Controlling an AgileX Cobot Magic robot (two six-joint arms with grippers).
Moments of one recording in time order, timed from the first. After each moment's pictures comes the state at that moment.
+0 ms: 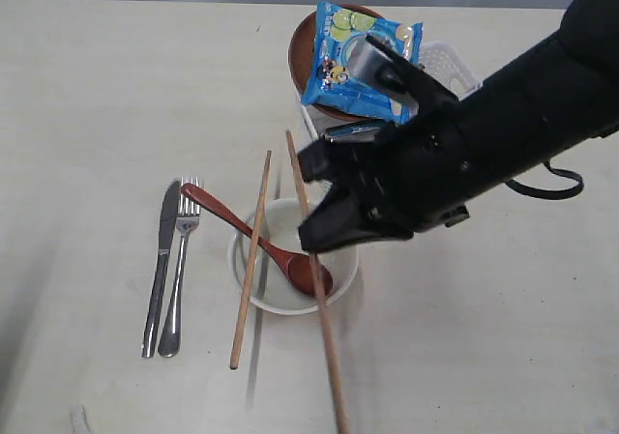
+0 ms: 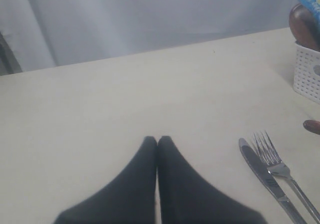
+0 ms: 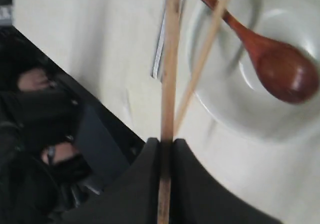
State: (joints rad) left arm -0.17 0.00 0.00 0.06 0.32 0.04; right arm 0.55 1.44 -0.82 0.95 0.89 -0.34
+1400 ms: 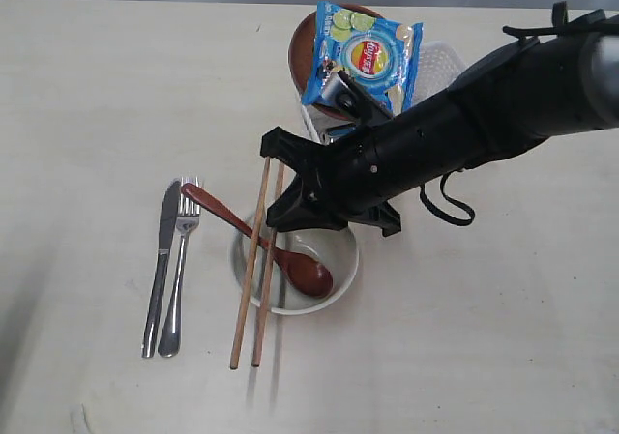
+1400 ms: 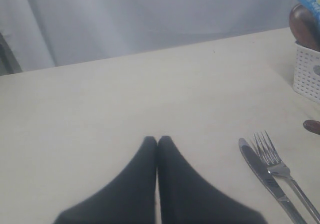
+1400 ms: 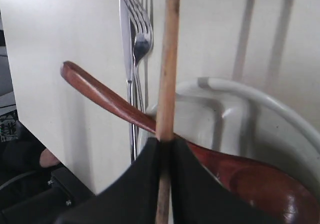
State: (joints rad) left arm -0.17 0.00 0.00 0.06 0.32 0.04; right arm 0.55 1.82 -0.87 1.32 0.69 -0.55
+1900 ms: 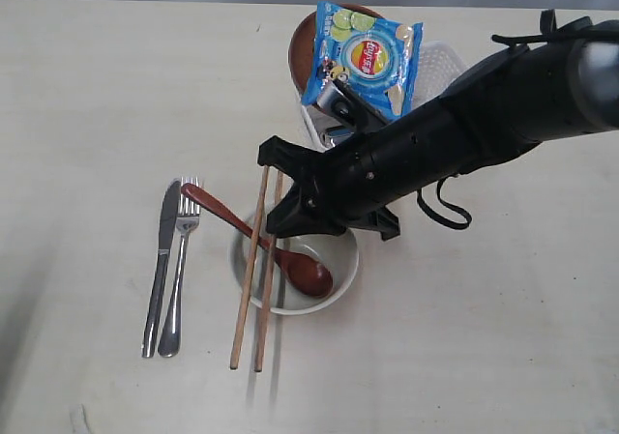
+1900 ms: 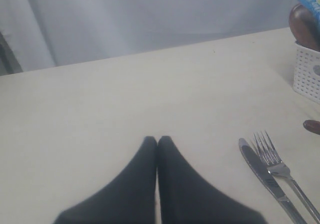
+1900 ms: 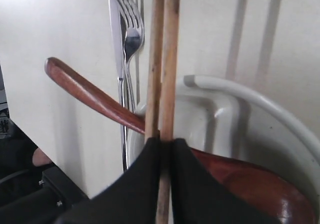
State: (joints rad) left arm -0.17 0.00 0.00 0.06 0.32 0.04; right arm 0.56 1.83 -0.87 1.32 0.67 -0.56
